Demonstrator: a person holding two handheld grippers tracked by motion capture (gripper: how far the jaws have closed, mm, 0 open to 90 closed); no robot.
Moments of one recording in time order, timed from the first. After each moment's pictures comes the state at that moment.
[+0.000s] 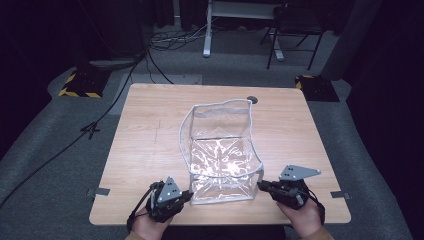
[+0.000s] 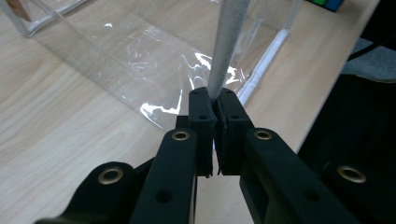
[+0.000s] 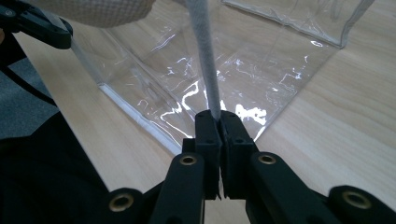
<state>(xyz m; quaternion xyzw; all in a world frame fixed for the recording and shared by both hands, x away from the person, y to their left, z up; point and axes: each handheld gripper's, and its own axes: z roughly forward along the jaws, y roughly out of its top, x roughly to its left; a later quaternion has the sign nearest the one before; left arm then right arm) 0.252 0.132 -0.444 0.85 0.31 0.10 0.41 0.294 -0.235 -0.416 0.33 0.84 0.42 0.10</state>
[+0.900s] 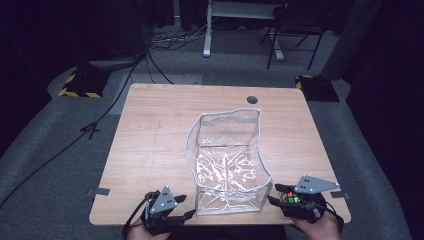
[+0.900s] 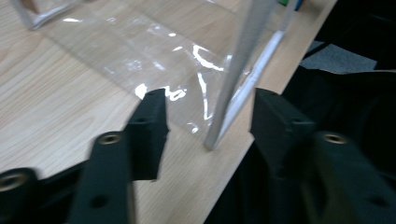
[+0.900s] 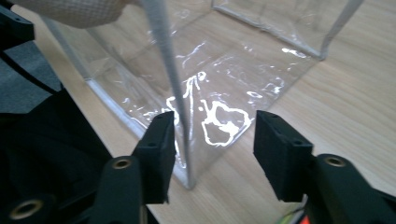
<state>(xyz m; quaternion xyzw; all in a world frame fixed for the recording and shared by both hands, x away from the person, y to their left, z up) 0.236 0.150 -0.443 0.84 0.31 0.08 0.43 0.269 -0.264 -0.412 0.31 0.84 0.42 0.13</state>
